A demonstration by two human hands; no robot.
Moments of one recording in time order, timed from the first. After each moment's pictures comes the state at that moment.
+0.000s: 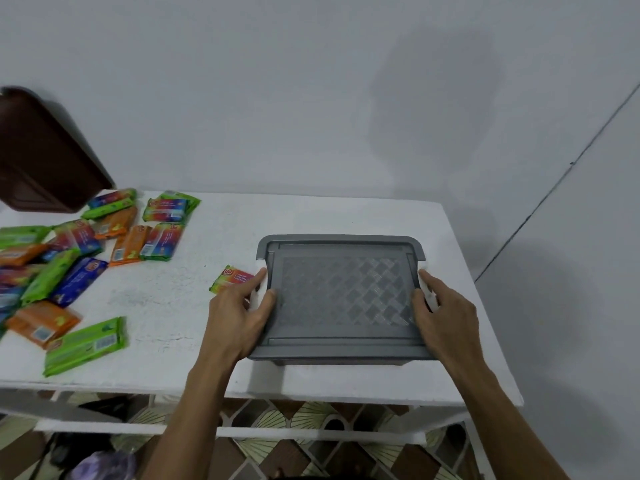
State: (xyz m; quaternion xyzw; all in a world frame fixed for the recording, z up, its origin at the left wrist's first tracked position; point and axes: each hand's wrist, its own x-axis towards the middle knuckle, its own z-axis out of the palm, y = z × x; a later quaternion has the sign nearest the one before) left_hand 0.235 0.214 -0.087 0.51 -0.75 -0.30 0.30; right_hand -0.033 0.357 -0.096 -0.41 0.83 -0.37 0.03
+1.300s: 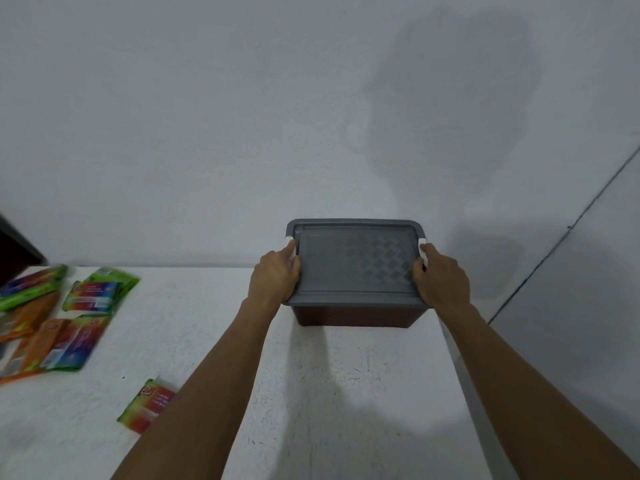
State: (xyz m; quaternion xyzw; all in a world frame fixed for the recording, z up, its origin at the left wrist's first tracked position) left_hand -0.023 0.011 -0.083 0.50 -0.82 -0.20 0.18; right_hand -0.272 0.164 -0.085 -0.41 0.88 -0.25 -0.03
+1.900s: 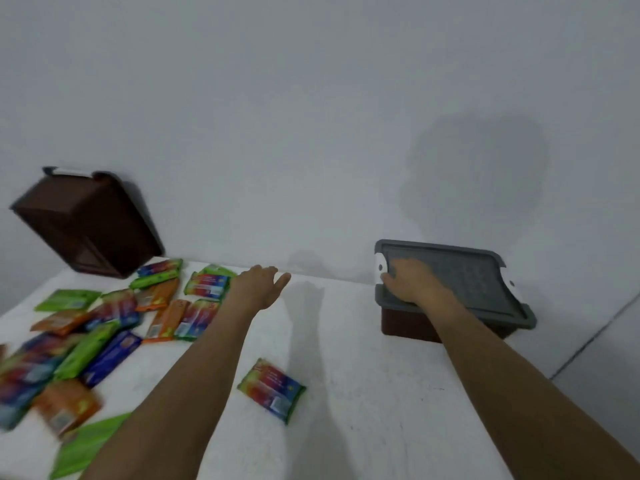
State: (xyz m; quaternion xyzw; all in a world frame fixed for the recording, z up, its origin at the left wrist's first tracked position) left_hand 0.203 -0.024 -0.040 0.58 -0.81 -0.08 0.00; right_hand -0.082 0.072 -0.024 -0.56 0.82 -0.07 0.11
